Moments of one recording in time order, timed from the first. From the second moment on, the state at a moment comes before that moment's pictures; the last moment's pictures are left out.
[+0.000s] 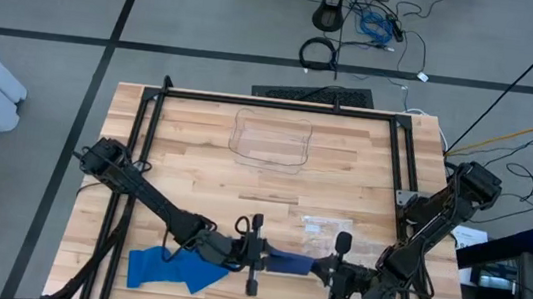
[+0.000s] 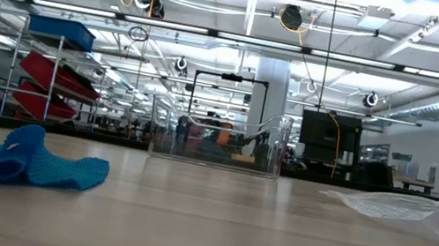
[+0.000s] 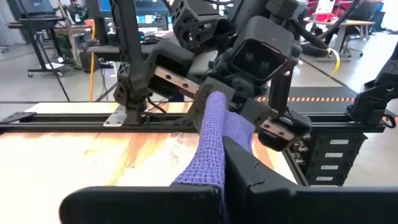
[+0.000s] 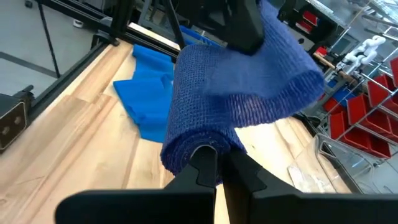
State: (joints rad) left arm -0.52 1.85 1.21 0.56 -0.50 -0.05; right arm 0.91 1.53 0.77 0.33 1.03 -0.04
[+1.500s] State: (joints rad) left arm -0.61 1.68 1.18 0.41 -0.67 0.22; right arm 0.95 1.41 0.77 0.33 1.00 0.15
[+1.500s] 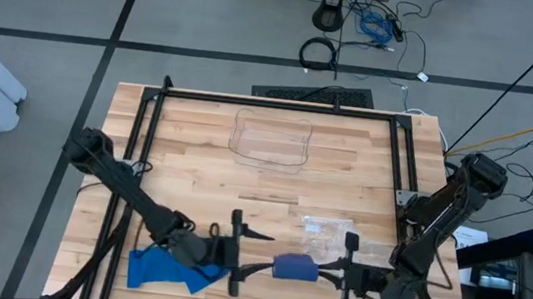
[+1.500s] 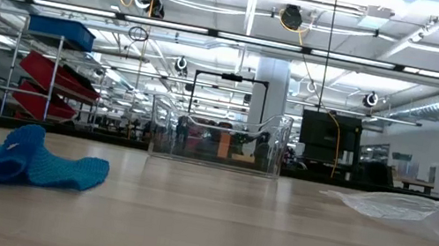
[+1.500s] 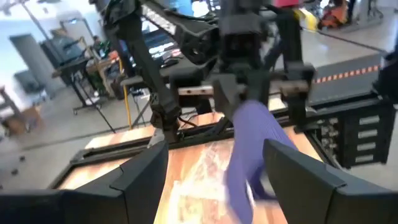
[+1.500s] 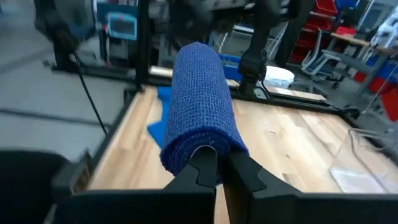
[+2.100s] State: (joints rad) left arm -0.55 1.74 1.10 0.38 -0.63 0.19; right arm 0.95 1.35 0.77 0.39 0.99 0.20
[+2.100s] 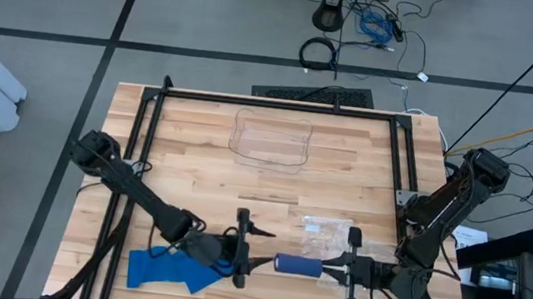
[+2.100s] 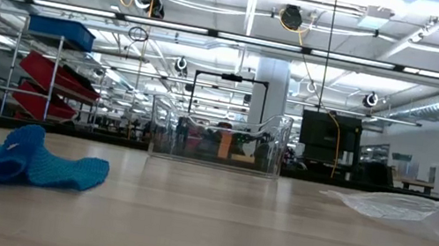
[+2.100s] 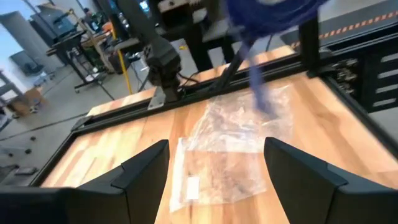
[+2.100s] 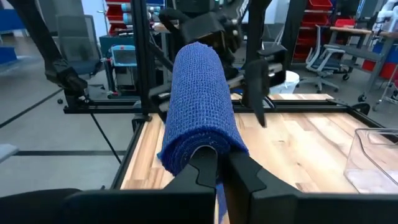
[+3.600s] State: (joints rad) left arm -0.53 1.75 1.10 0.41 -0.51 0.19; right arm 0.87 1.36 0.77 0.45 0.96 0.25
